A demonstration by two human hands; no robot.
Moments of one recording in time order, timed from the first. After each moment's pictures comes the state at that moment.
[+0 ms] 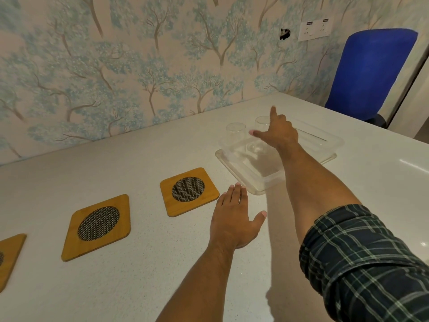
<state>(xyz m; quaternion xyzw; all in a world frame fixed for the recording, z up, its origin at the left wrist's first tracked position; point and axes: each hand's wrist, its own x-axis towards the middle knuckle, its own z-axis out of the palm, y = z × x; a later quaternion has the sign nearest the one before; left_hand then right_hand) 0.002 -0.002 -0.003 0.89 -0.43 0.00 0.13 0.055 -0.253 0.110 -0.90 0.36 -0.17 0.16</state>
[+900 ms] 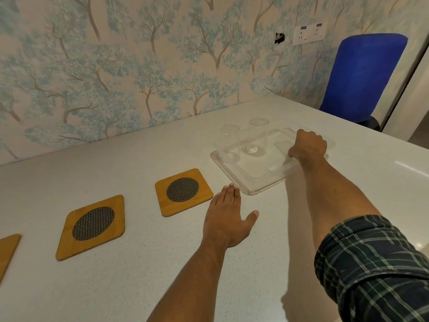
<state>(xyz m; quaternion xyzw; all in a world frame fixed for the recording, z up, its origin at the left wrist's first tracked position) 0.004 -0.002 -0.003 0.90 -0.43 -0.02 0.12 -0.008 -0.312 0.083 -0.88 0.47 -0.10 0.06</state>
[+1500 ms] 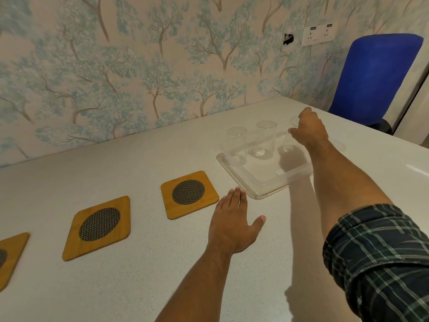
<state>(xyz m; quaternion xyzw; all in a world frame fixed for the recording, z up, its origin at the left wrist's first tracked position) 0.004 -0.001 -0.004 0.89 -0.43 -0.02 0.12 0.031 -0.333 0.111 -0.87 0.40 -0.24 0.17</state>
